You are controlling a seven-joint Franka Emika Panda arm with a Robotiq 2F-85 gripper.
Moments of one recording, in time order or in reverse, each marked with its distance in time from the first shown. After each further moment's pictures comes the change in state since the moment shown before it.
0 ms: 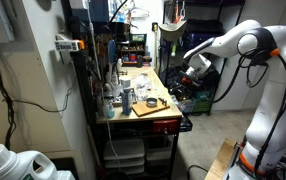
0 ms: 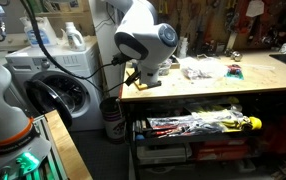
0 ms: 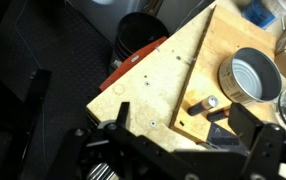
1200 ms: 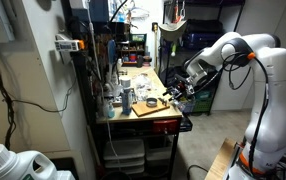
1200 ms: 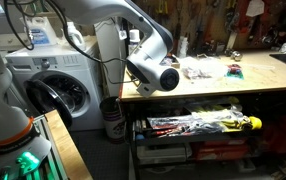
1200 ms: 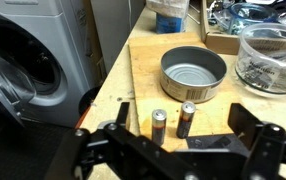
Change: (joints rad) arm -0.025 0.203 -0.007 0.050 0.455 -0.096 0.303
